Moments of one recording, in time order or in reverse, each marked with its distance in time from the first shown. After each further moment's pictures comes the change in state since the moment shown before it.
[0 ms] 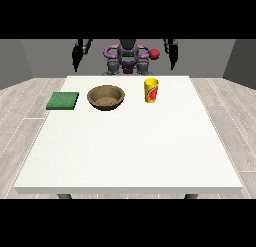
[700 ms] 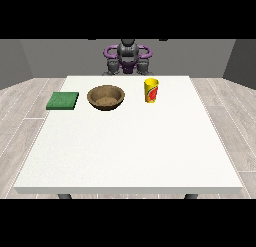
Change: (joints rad) left arm 0.036 -0.091 -0.080 -0.236 0.088 0.144 0.367; right arm 0.063 0.042 -0.002 -0.234 -0.141 -0.012 0.329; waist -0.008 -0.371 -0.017
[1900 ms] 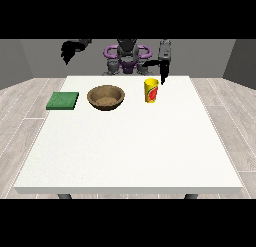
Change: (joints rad) left arm -0.239 0.025 0.108 0.358 -0.077 -0.015 -0.577; right arm -0.201 -0.045 -0.138 0.022 -0.097 0.097 -0.297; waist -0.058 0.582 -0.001
